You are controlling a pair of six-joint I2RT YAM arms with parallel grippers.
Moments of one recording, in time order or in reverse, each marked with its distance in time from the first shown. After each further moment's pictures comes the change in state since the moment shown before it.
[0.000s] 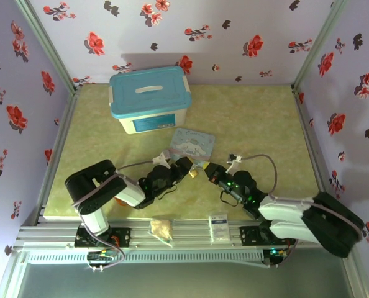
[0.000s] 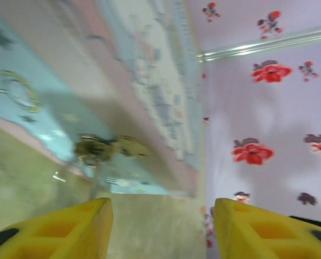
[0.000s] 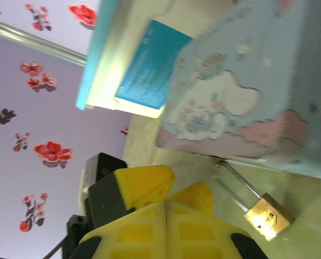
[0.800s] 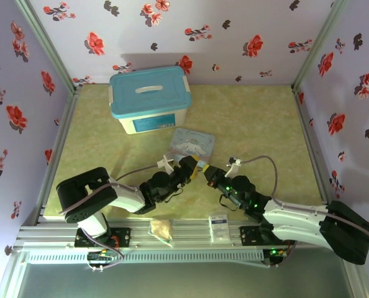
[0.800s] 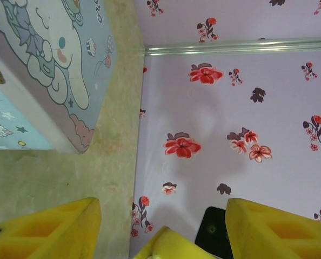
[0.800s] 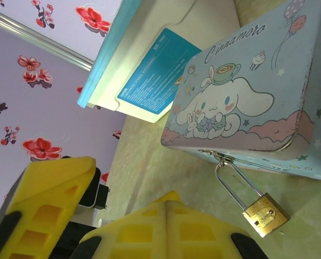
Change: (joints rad) left arm -0.130 -0.093 0.009 0.063 -0.113 -0.153; right arm 0.133 -0.107 0.012 -0.140 0.180 -0.066
